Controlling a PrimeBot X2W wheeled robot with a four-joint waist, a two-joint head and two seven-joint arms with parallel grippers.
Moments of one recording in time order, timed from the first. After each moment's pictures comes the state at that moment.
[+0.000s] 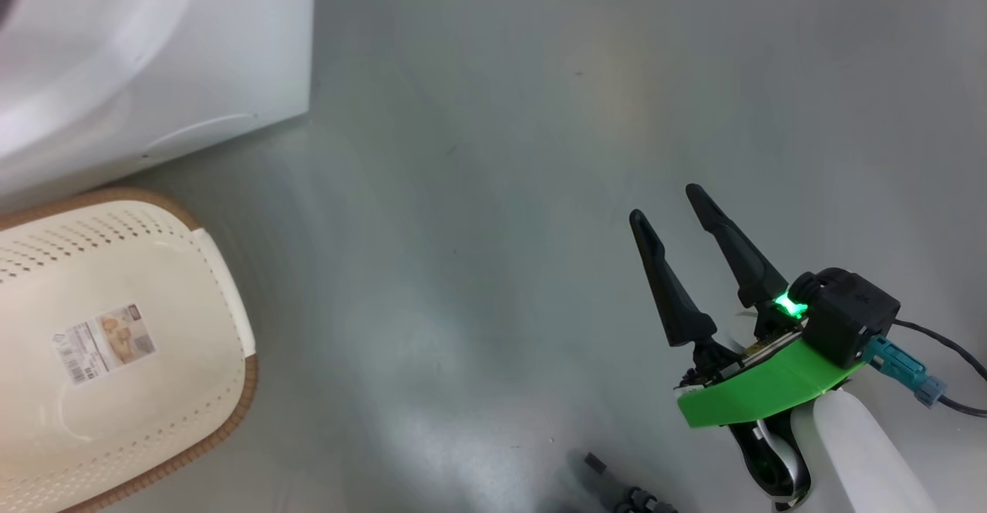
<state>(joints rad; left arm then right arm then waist) -1.33 0.55 -0.18 0.77 -0.46 0.14 -0.01 -0.30 -0.13 0.25 0.04 0.36 0.13 -0.25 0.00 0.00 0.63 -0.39</state>
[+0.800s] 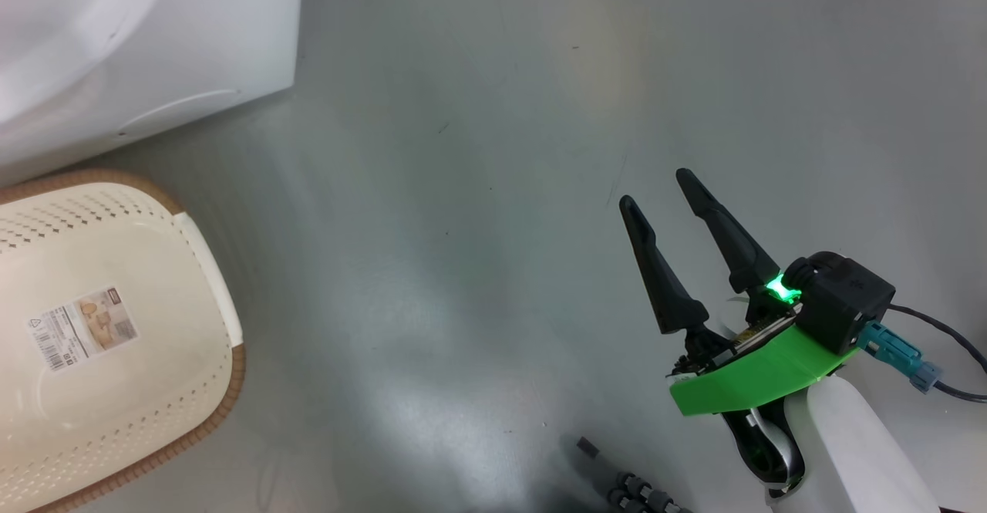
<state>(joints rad) -1.44 0.57 -0.21 0.87 -0.42 0.14 -0.12 -0.34 -0.13 0.27 0.04 0.37 0.13 -0.25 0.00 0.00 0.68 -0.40</state>
